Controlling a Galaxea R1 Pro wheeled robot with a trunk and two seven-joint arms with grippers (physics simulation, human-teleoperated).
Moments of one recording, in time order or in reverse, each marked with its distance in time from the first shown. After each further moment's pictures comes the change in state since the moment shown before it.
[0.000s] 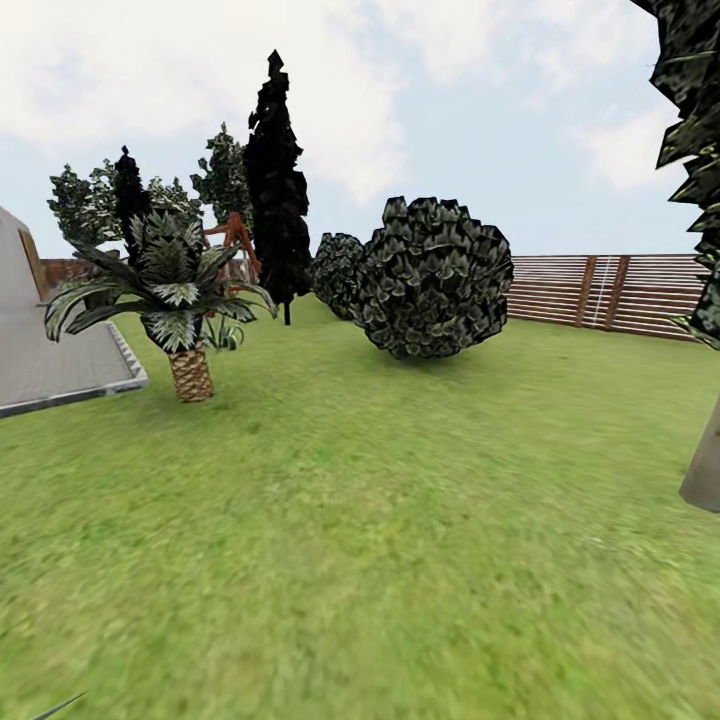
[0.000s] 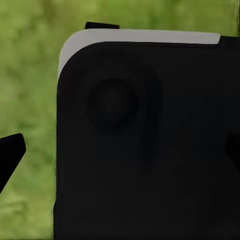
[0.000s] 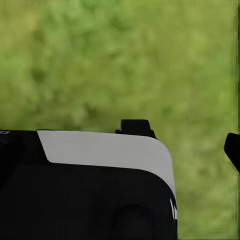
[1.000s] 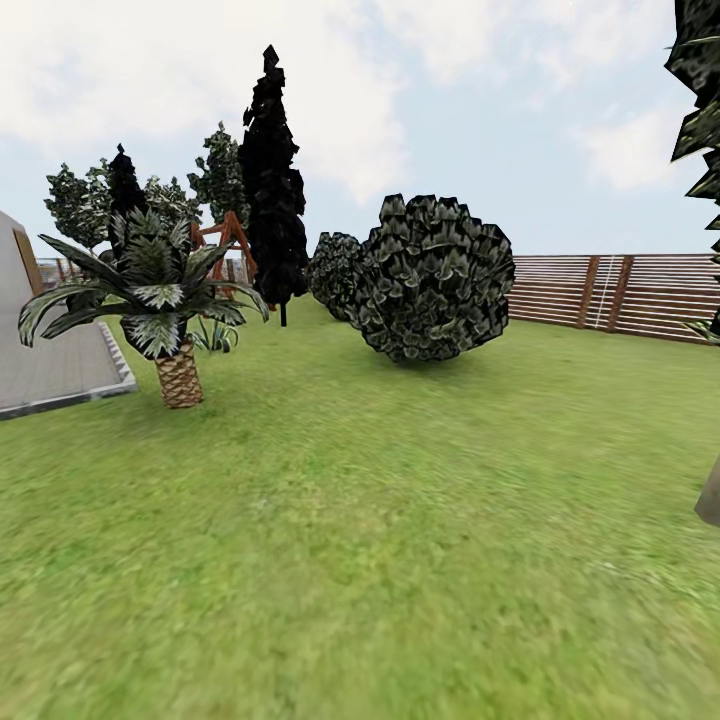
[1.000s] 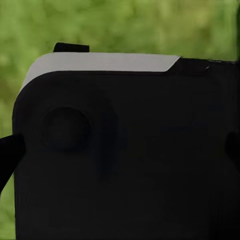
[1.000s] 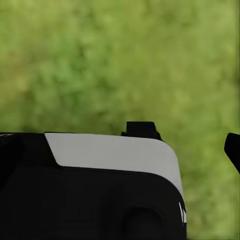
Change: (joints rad) left arm 0.000 -0.044 0.001 -0.048 0.003 -0.001 -0.008; right arm -0.003 0.011 -0.002 -0.002 -0.001 0.000 -0.001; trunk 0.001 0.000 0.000
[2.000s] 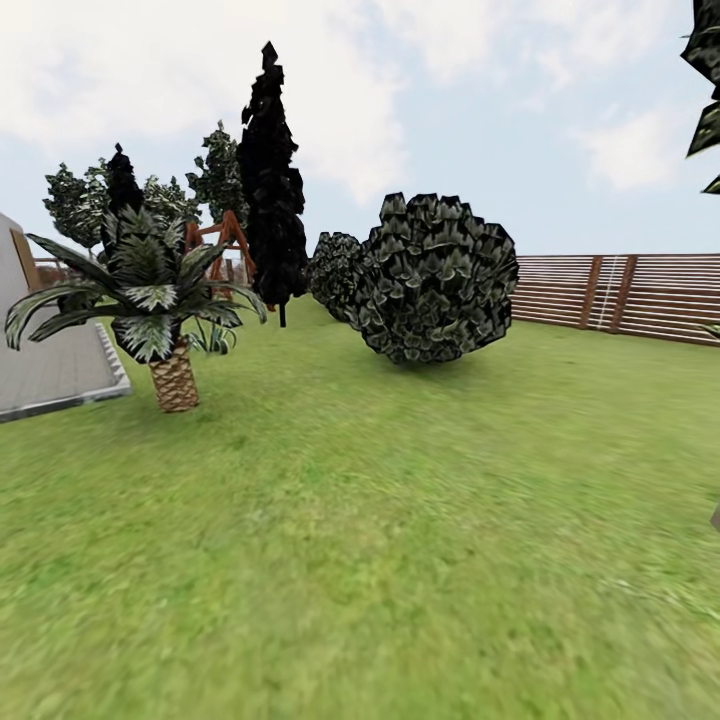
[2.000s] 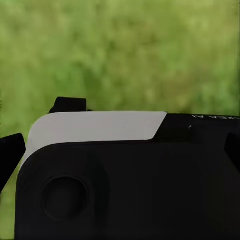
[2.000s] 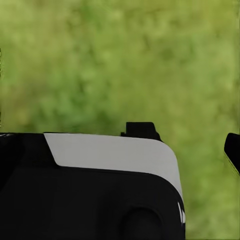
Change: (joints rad) left arm 0.000 -0.002 0.001 -0.129 0.001 0.001 -0.004; right arm 0.000 -0.001 0.001 0.000 0.001 -0.001 0.001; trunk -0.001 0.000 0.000
